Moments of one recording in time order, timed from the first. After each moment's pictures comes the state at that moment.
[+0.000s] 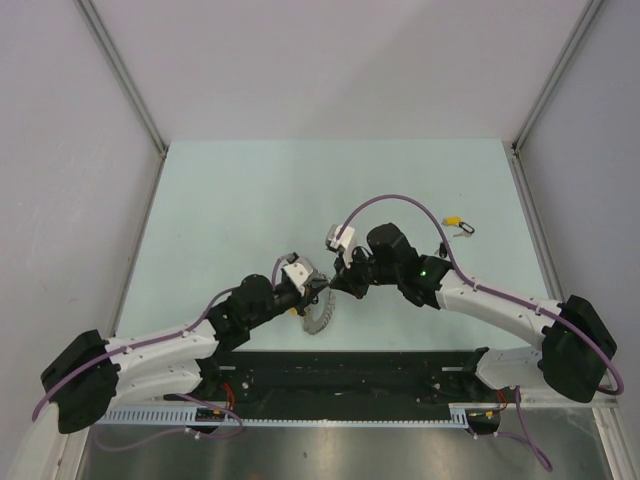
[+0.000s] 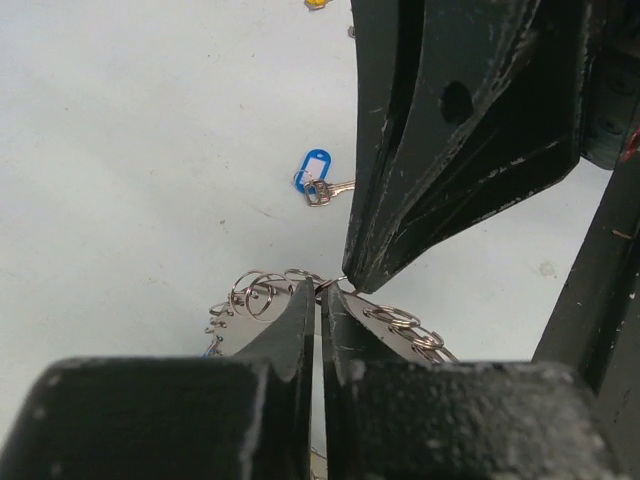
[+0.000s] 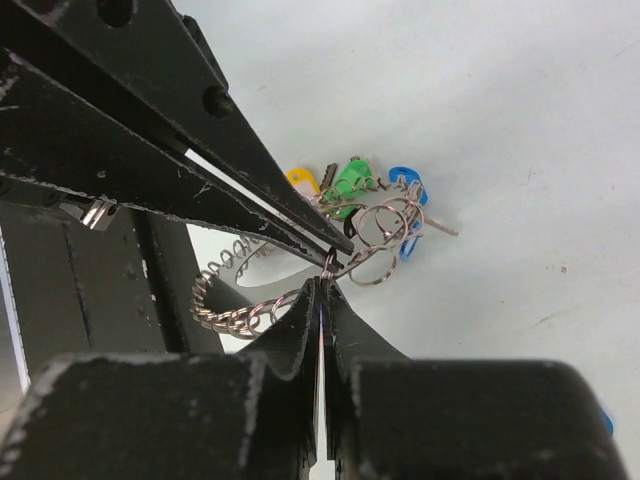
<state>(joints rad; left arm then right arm) -0.93 0.98 0.32 0.48 0.03 0.00 0.87 1.29 0.85 -0.10 -0.38 -0.07</state>
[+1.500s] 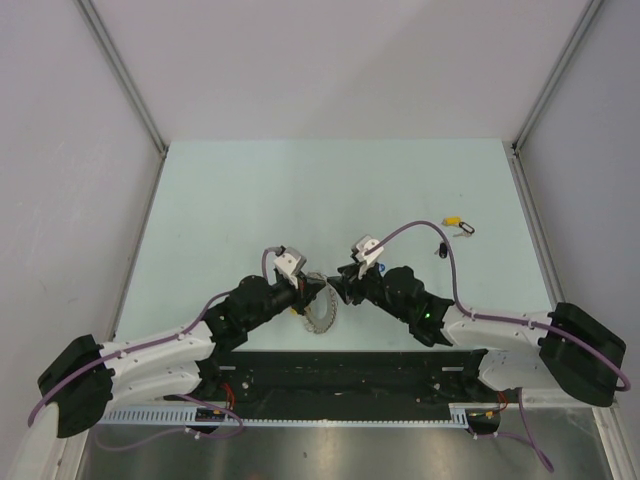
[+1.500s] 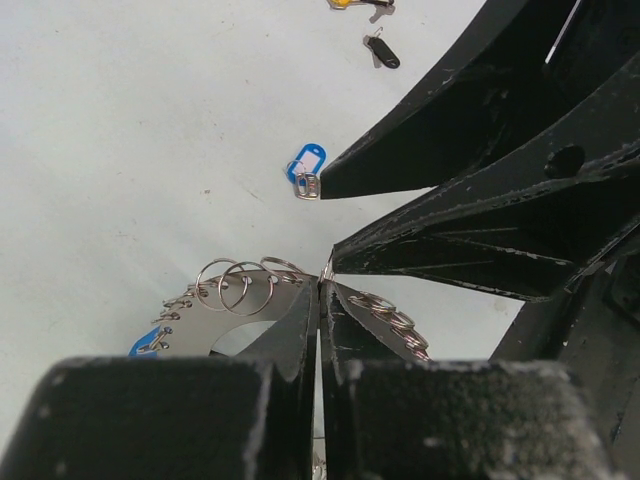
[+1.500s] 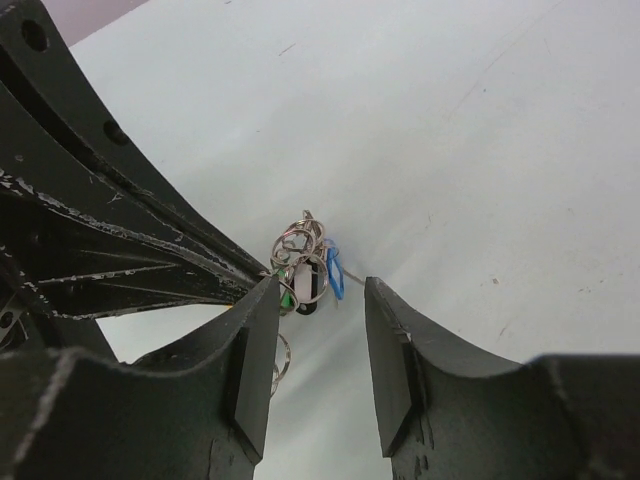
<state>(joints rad) -0.93 0.94 0.31 0.44 -0.05 -0.26 1.02 1.21 0.47 0.57 0.14 0.17</state>
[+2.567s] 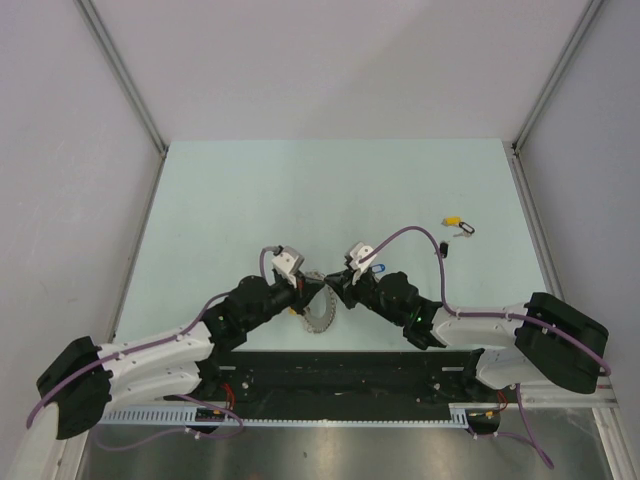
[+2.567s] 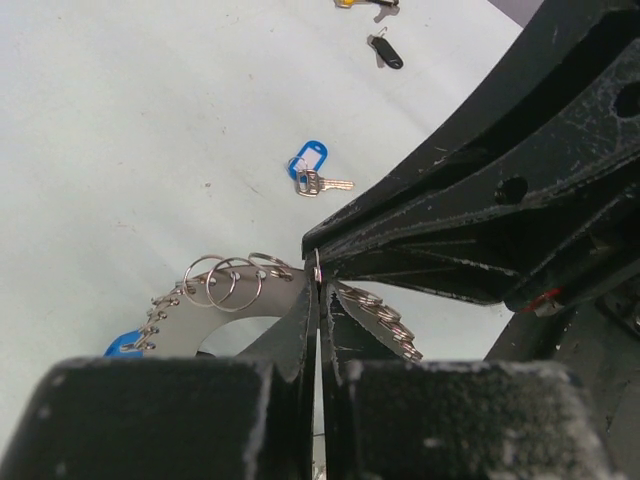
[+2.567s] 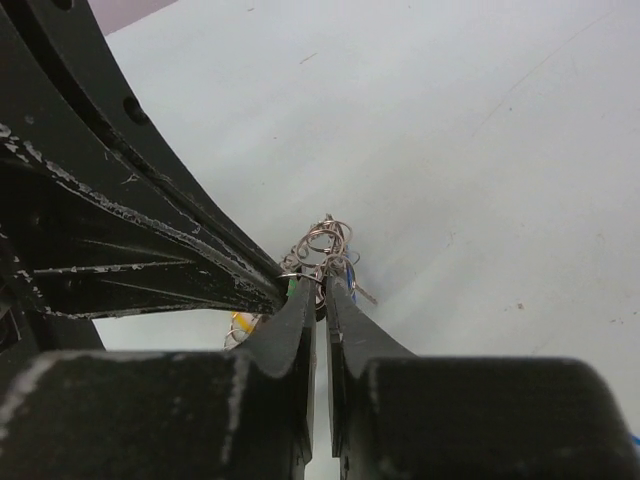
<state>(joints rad) -0.93 0.93 0.31 0.42 -0.06 -0.29 1.04 1.32 0.44 0.77 0.13 0.14</state>
